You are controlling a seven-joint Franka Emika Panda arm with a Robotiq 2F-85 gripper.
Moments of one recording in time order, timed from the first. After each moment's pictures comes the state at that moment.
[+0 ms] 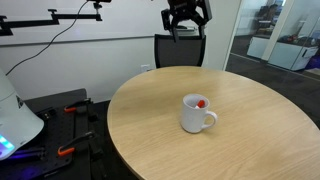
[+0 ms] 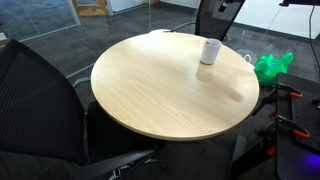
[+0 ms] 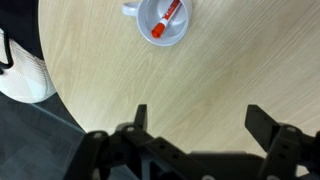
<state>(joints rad) -0.07 -0.09 -0.12 -2.32 -0.14 2.55 -0.52</state>
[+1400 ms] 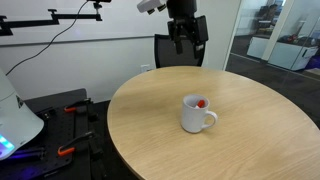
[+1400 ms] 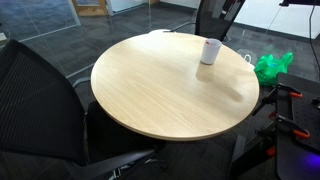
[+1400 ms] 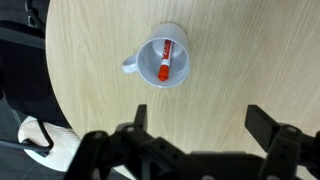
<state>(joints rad) -0.13 -0.05 -0.13 -2.34 -0.15 2.54 -0.14</state>
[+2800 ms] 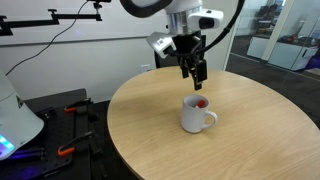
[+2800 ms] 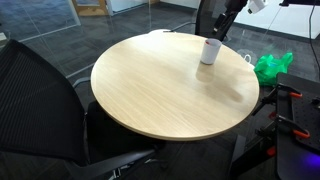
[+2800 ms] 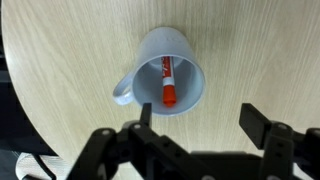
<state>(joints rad) -0.18 0.14 -0.14 -2.36 0.14 2.77 -0.25</state>
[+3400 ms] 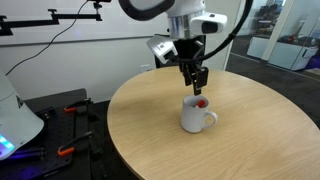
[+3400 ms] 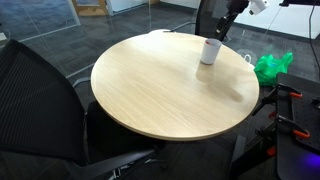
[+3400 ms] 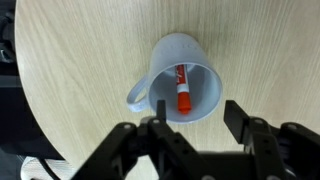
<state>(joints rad) -0.21 0.16 -0.14 -2.36 0.14 2.77 -0.28</state>
